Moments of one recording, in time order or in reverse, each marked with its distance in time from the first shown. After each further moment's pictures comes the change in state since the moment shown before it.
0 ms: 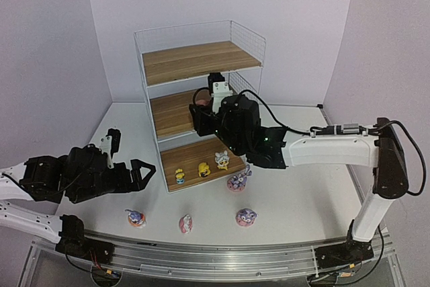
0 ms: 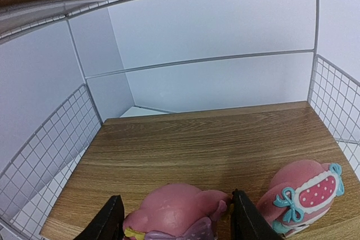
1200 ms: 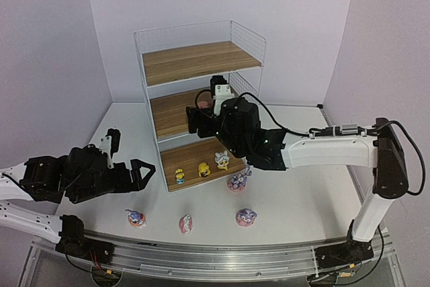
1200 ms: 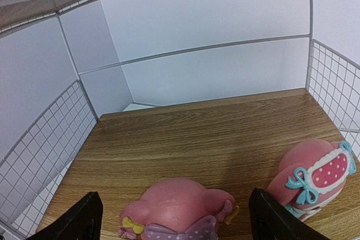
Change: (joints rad) left arm 0.000 0.000 -0.003 0.001 -0.008 0.000; right arm 0.000 0.000 -0.023 0.009 0.011 0.046
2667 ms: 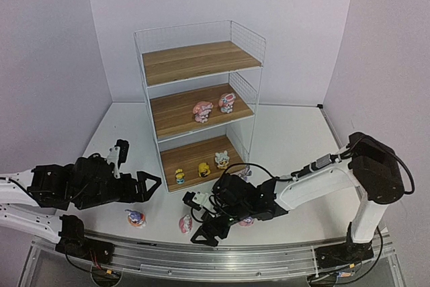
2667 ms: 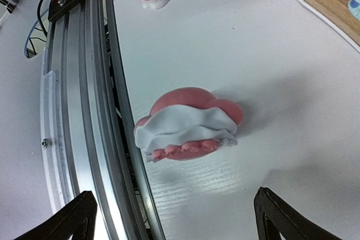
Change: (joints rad) left arm 0.000 -0.010 -0.106 0.103 0.095 0.027; right arm 0.155 0.057 -0.384 -0.254 -0.855 -0.104
